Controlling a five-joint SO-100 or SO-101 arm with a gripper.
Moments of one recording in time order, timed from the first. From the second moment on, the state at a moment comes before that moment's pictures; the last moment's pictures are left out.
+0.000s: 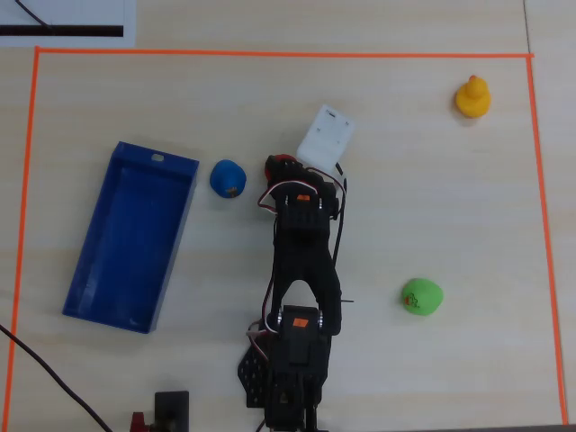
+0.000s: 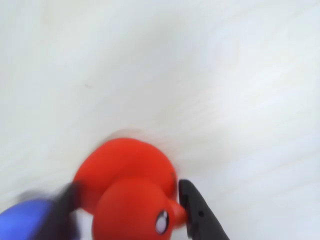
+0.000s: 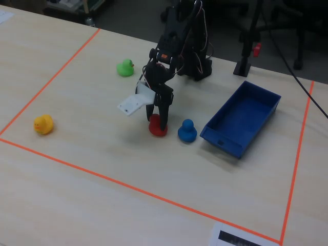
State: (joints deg) arm 9.2 99.8 131.1 27.1 -64.0
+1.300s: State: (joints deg) arm -41.4 89.1 86.4 80.5 -26.6
